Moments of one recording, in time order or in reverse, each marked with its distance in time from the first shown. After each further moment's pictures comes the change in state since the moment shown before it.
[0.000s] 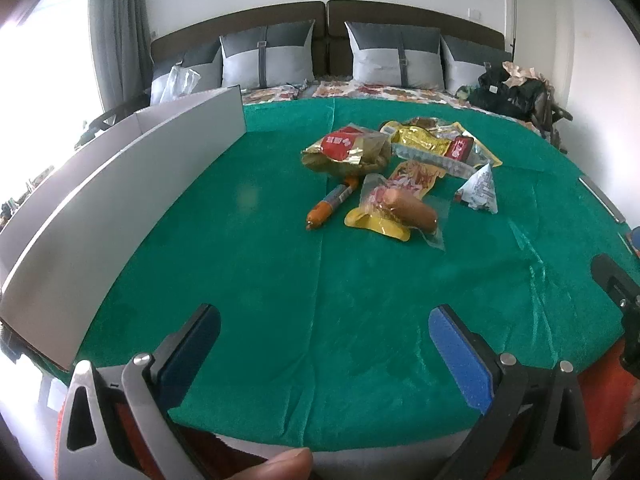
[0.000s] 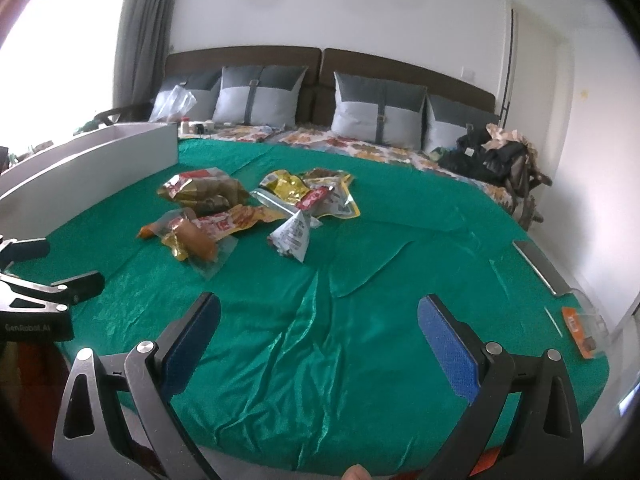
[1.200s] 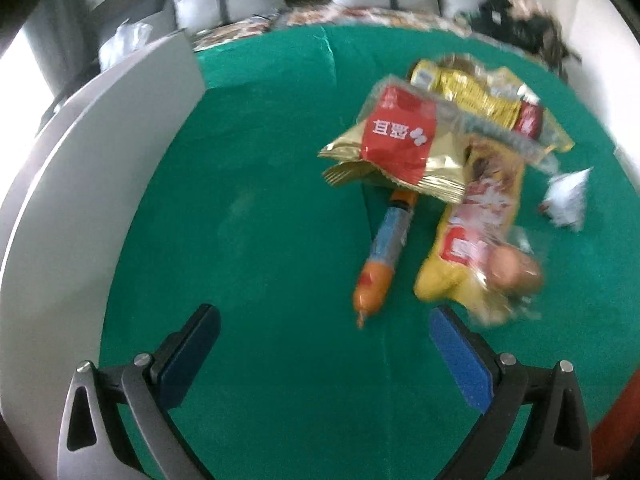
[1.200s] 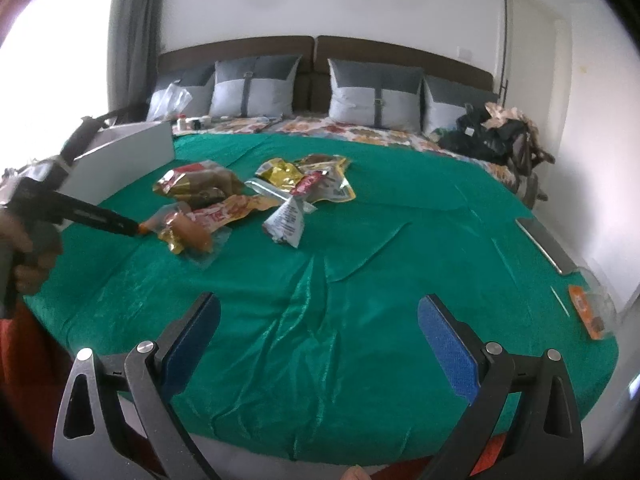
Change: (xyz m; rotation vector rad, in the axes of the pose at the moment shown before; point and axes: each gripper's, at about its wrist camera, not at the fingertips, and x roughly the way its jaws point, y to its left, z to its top) left arm 0.133 0.031 0.091 0.134 0.320 -0.039; right arm 0.001 -0.020 -0.005 0.072 0.048 0.021
